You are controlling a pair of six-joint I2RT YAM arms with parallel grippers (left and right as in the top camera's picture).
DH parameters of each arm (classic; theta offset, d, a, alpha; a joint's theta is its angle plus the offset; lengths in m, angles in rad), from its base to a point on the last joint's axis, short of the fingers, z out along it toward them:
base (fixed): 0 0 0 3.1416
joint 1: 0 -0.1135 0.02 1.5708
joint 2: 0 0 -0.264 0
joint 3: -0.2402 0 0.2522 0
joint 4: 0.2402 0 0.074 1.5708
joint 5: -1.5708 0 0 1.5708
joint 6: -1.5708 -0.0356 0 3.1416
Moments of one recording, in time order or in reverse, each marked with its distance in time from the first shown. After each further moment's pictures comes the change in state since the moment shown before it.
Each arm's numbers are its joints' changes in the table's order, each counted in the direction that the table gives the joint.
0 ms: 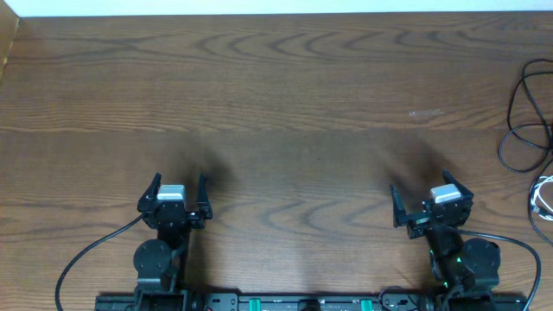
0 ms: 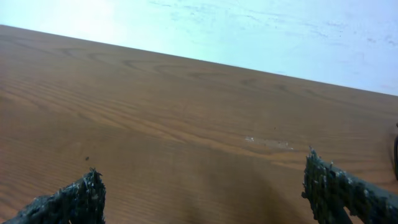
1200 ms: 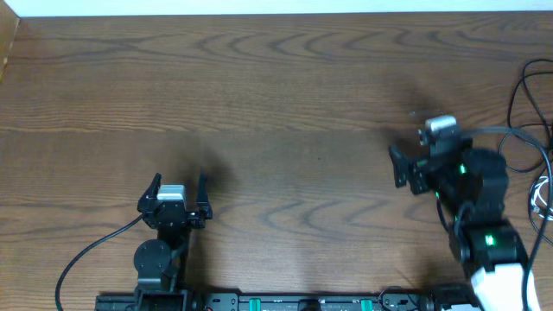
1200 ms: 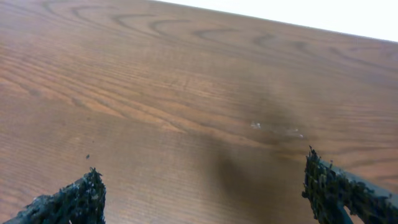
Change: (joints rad) left arm 0.000 0.000 0.000 -0.001 0.000 0.000; right arm 0.000 0.777 -0.481 0.044 0.000 0.000
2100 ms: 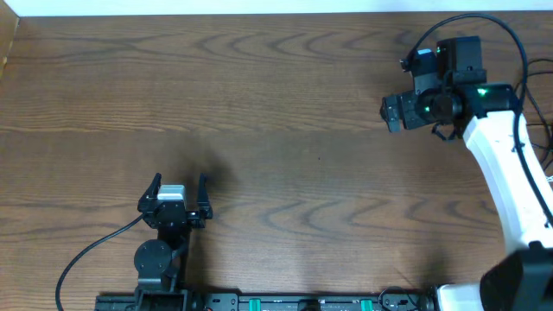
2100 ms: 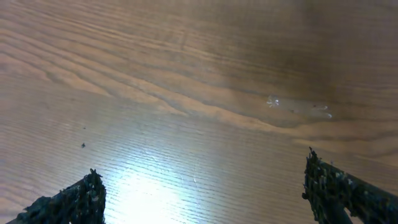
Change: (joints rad) left arm 0.000 0.000 0.006 -0.008 0.000 0.000; right arm 0.000 0.787 -0.821 0.594 0.000 0.001
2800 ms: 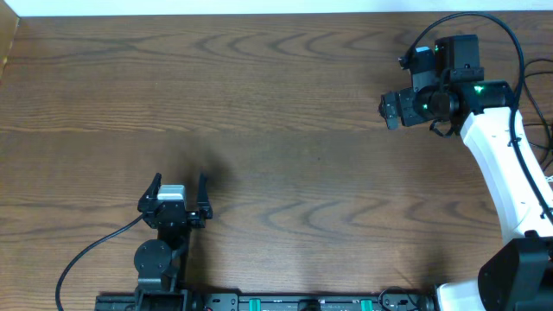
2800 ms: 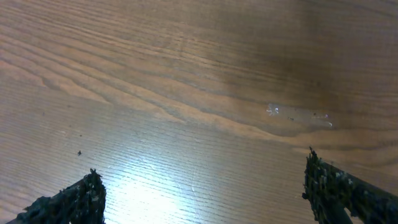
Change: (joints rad) left arm 0.000 0.000 0.000 0.000 0.000 0.000; right arm 0.000 0.044 -0.009 -0.032 0.001 0.004
